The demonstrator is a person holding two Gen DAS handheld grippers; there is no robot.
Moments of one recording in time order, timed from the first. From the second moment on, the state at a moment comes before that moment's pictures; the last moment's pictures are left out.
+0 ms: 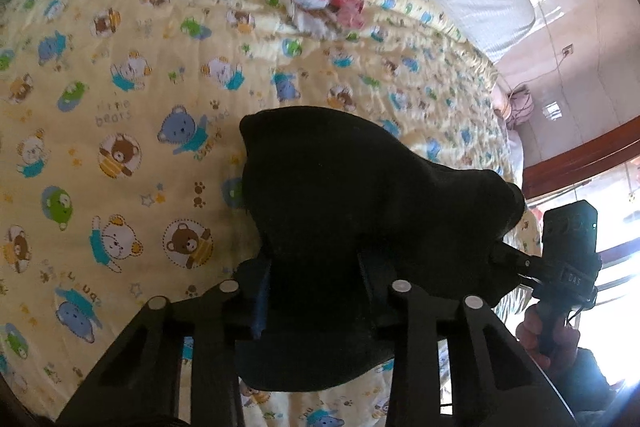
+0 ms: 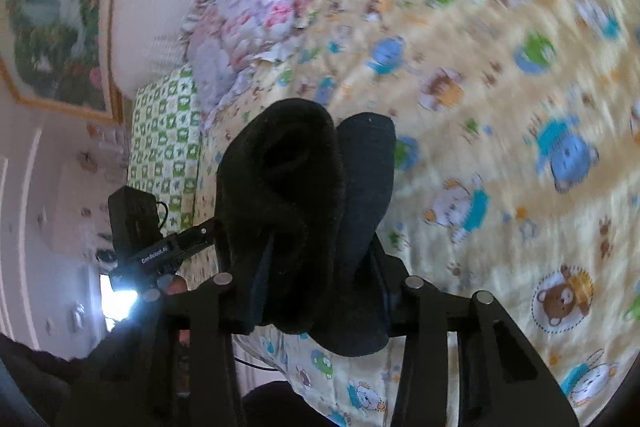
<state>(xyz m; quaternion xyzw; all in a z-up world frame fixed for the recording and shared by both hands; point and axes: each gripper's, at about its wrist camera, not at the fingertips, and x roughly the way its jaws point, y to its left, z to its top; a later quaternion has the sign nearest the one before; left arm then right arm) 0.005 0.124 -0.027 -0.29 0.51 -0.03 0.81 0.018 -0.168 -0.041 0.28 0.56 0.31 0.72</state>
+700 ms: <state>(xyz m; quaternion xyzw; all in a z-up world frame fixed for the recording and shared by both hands) 0.016 0.222 0.012 -0.30 0.44 0.07 0.84 0.115 -0.048 -0.015 0.18 0.54 0.37 0.73</state>
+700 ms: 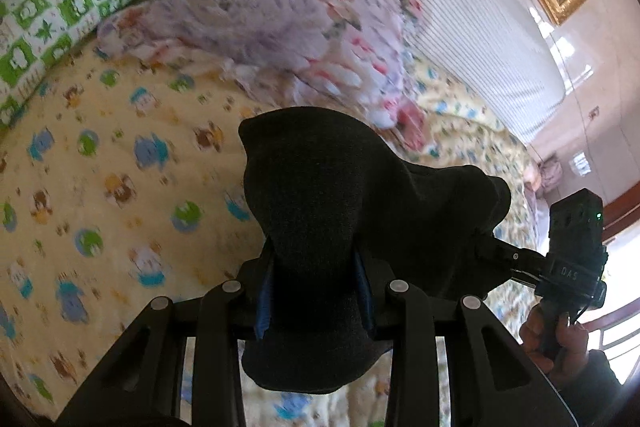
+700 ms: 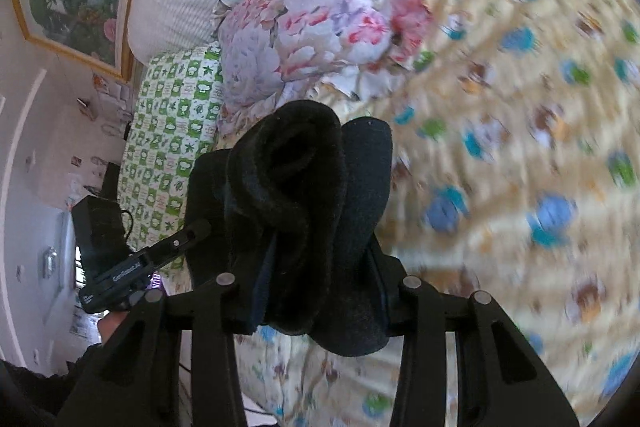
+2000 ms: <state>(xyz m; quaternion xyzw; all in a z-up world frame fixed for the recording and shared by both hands) 0.042 0.263 -0.046 -0.27 0.47 0.11 0.83 0.168 -0.014 -0.045 0.08 0.56 0.30 0.77</state>
